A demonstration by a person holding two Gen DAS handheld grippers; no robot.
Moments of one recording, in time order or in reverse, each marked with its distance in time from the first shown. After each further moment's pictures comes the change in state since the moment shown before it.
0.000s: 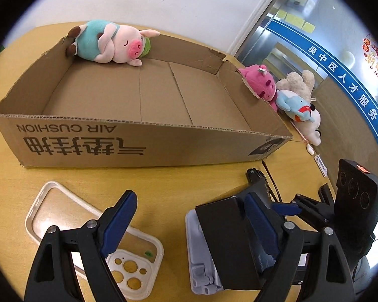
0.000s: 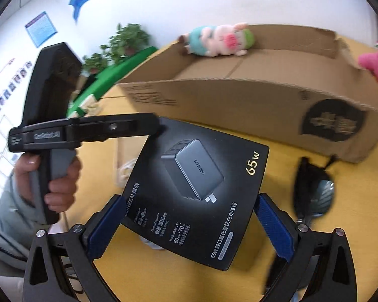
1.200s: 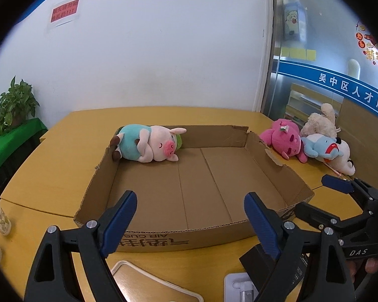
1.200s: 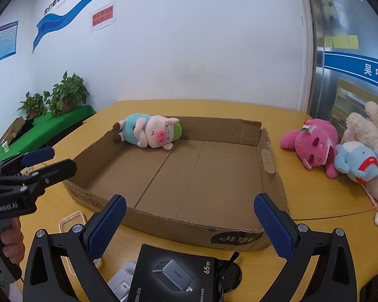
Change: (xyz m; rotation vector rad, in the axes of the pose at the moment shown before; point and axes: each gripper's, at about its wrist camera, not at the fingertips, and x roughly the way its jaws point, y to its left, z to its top) left arm -0.066 -0.048 0.045 0.169 -0.400 0.316; right arm -0.068 0.013 0.085 -0.010 -0.369 -0.494
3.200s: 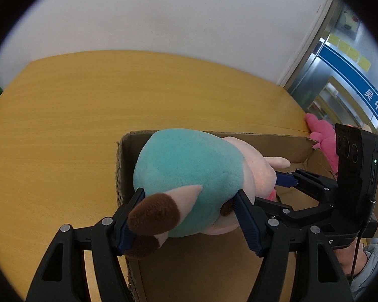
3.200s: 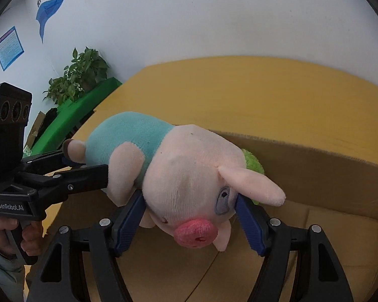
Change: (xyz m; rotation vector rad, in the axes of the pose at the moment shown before) left arm 0.260 0.149 0.101 -0.116 0.382 -0.180; right arm 0.362 0.030 0.129 0.038 0.319 0.347
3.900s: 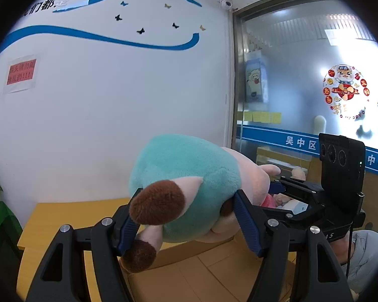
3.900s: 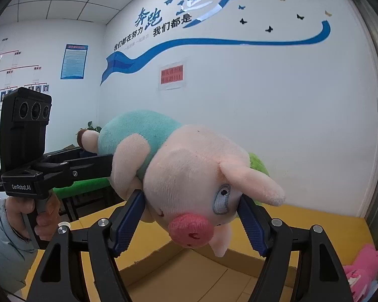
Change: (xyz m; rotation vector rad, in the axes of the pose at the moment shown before) left arm -0.265 -0.113 0.000 0.348 -0.641 -0.096; right arm -0.332 0.150 -0.011 -0.347 -0.600 -0.017
